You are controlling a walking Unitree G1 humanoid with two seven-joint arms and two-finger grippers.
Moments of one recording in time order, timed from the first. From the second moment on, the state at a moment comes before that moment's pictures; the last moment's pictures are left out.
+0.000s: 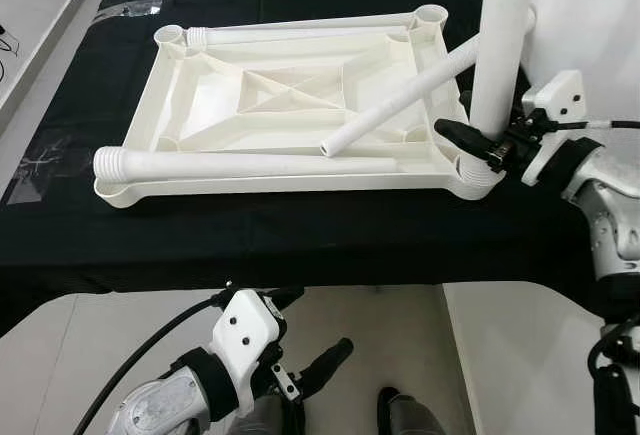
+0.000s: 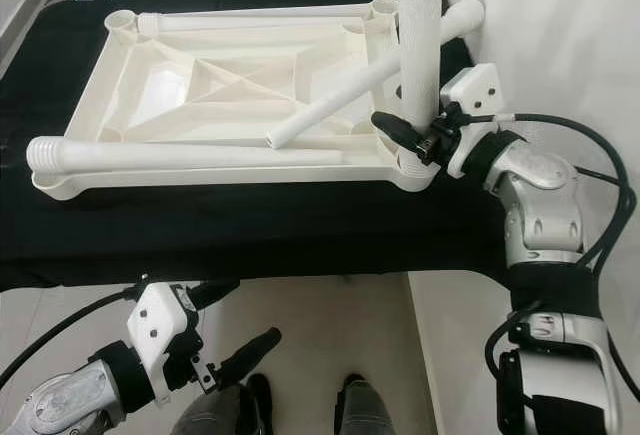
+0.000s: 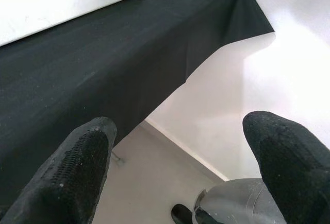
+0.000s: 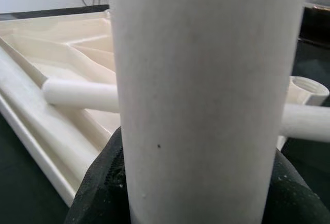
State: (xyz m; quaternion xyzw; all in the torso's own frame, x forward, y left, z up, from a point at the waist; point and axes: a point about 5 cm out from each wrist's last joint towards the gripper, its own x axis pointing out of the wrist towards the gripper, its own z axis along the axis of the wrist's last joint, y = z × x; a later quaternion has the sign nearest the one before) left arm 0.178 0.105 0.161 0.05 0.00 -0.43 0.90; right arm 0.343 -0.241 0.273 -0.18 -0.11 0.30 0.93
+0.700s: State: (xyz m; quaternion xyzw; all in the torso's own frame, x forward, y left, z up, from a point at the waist) left arm 0.178 0.106 0.162 0.06 -0.01 -0.43 0.90; right arm 0.321 -0.198 0.250 -0.05 -0.09 0.43 0.90
